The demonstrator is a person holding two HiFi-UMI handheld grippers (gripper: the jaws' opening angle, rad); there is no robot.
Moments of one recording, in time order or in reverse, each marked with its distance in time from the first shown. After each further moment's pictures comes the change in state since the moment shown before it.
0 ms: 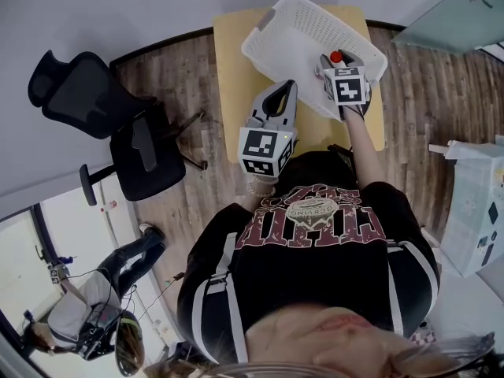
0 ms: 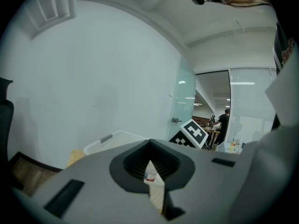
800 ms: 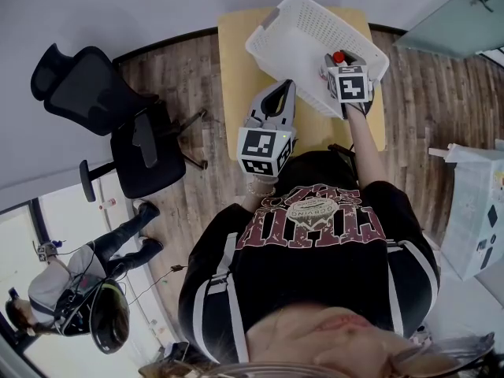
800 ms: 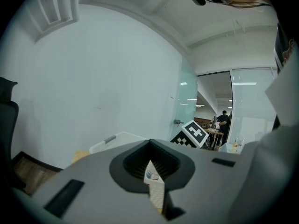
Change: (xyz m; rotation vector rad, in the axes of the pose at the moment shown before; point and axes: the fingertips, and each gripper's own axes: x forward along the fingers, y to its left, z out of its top) left arm -0.016 0.005 0.004 -0.006 -0.025 0.029; right arm -0.004 0.001 0.001 0.003 0.006 -0.001
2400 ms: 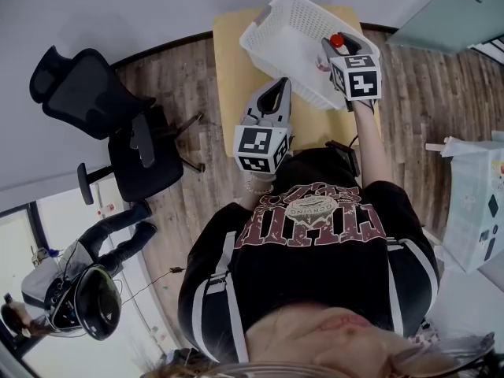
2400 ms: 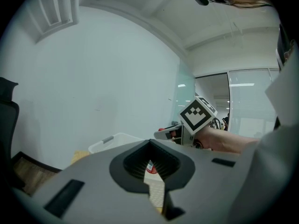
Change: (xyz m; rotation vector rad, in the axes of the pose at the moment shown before) left arm -0.021 -0.018 0.000 0.003 -0.022 -0.016; right arm -0.082 0.008 0.066 -0.058 -0.169 0.037
